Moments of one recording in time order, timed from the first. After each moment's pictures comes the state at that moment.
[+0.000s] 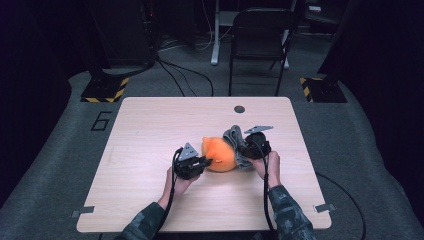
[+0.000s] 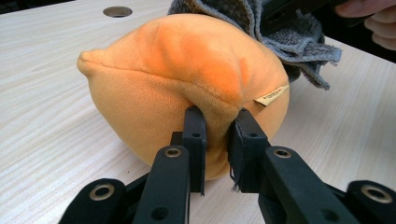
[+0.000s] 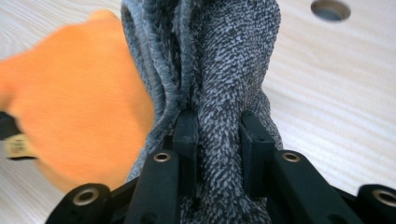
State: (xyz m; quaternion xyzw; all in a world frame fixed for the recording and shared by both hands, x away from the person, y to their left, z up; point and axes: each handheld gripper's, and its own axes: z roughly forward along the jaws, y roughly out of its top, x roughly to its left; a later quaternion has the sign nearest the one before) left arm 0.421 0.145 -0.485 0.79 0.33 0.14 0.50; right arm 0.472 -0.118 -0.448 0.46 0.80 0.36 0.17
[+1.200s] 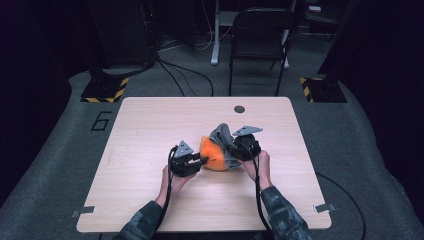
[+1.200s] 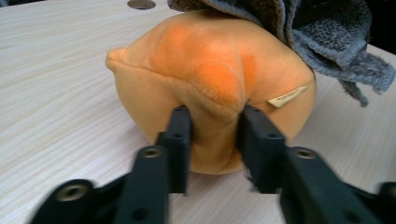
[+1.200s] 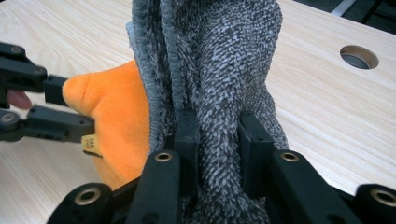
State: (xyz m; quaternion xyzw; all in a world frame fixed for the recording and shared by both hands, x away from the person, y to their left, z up) left arm 0.429 0.157 -0.488 0.78 0.36 0.16 0.48; right arm 0.458 -0.083 -0.434 0.40 0.81 0.39 0.19
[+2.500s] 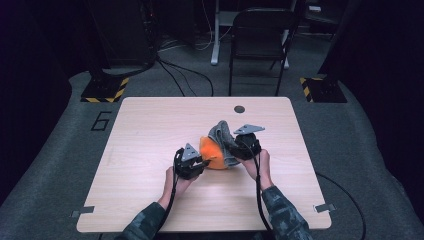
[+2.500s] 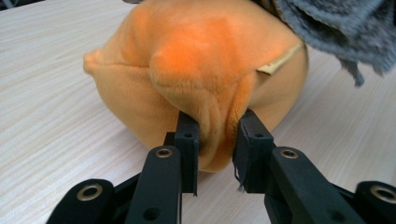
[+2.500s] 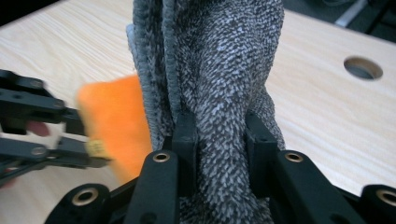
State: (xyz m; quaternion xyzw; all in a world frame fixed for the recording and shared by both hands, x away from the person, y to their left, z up) left arm 0.423 0.146 -0.486 0.80 0.35 0.16 0.47; right arm 0.453 -0.082 -0.422 0.38 0.80 0.42 0.18
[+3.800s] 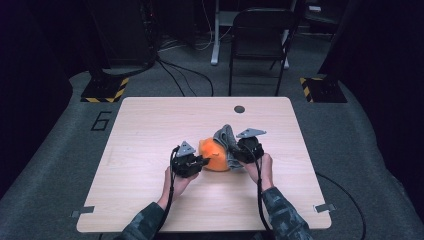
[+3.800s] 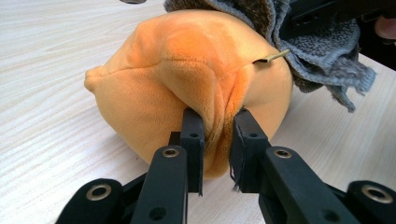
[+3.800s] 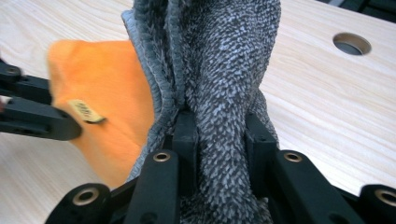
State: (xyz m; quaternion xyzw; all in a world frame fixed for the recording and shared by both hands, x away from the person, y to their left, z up) left arm 0.425 0.152 -0.481 0.78 0.37 0.12 0.49; right arm 0.454 -0.094 -0.441 0.41 0.80 0.38 0.19
